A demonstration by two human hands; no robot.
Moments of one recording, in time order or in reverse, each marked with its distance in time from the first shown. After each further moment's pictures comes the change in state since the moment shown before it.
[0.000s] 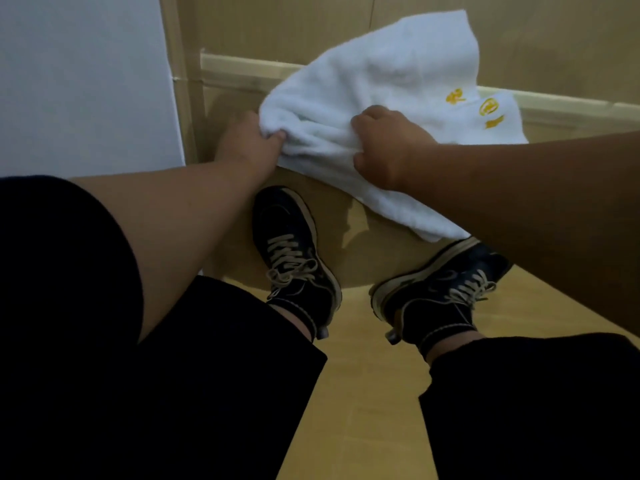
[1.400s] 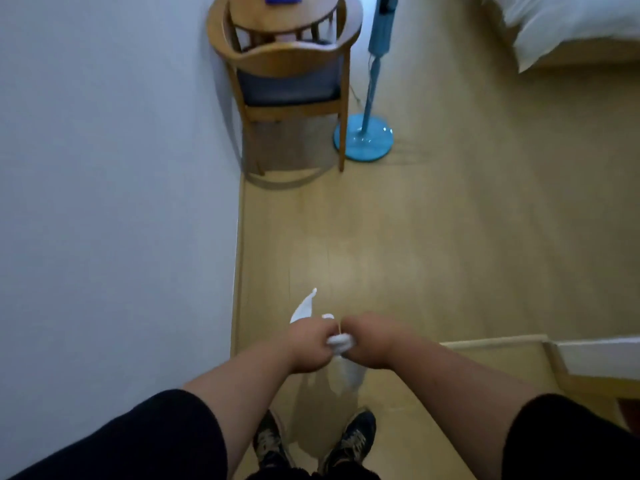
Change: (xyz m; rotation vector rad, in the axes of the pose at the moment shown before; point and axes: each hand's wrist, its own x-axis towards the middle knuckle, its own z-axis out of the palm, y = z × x) left_hand -0.572 0.413 -0.308 0.362 -0.227 0.738; right_hand -0.569 -0.096 -0.459 0.001 0.243 0.015
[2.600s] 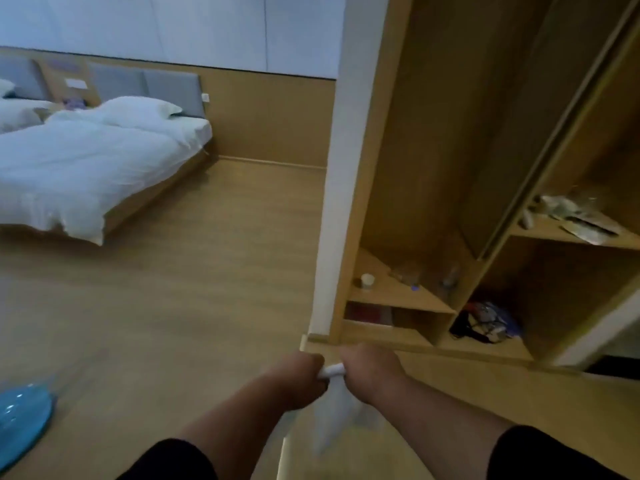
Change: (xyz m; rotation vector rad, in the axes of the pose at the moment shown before) left_hand 0.027 0.338 0.047 0.927 -0.279 1.098; right_hand -0.306 0.057 -0.015 0.414 0.726 1.341
